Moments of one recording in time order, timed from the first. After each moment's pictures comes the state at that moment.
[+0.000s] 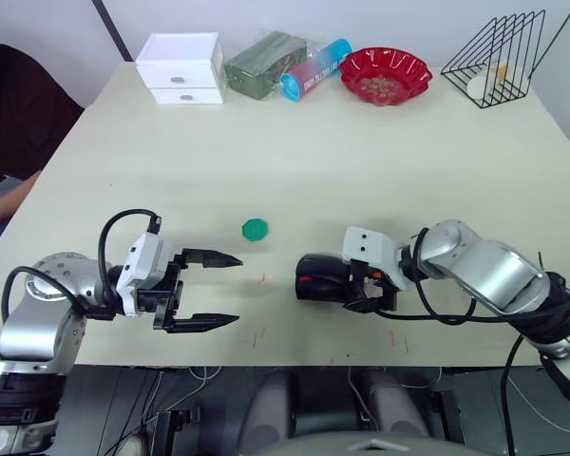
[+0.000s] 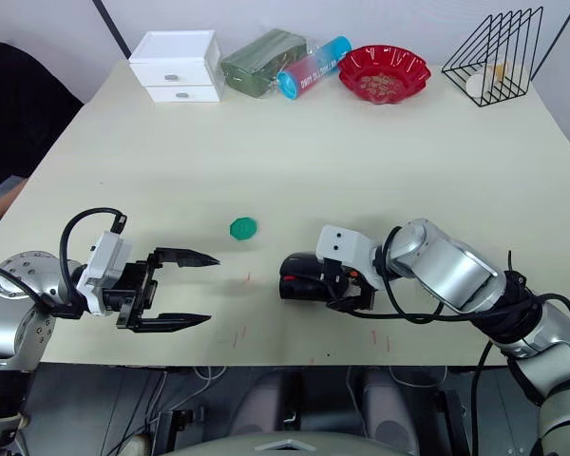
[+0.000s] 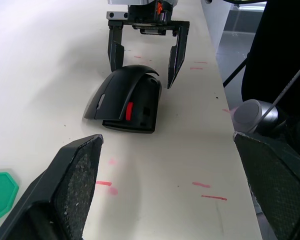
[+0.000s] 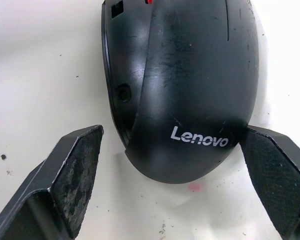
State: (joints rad) left arm -0.07 0.91 0.19 -0.14 -0.57 0.16 -1.52; right arm -0.74 -0.69 0.63 -0.43 0.29 1.15 0.89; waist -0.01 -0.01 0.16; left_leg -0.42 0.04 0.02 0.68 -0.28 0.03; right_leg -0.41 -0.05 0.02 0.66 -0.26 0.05
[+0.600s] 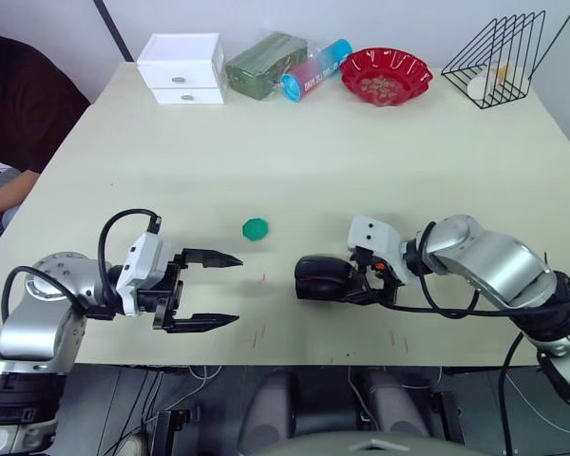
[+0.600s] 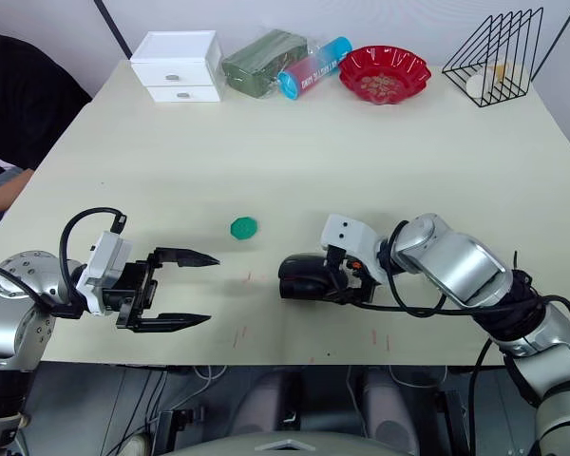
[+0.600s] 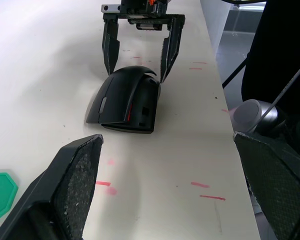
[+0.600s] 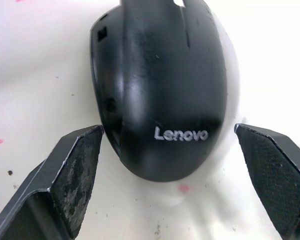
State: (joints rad) left arm -0.08 0.91 0.19 -0.14 -0.57 0.16 -1.52; right arm -0.71 -0.67 0.52 -0.41 0.36 1.20 0.86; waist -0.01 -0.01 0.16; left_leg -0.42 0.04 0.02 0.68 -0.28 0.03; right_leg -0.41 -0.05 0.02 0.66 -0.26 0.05
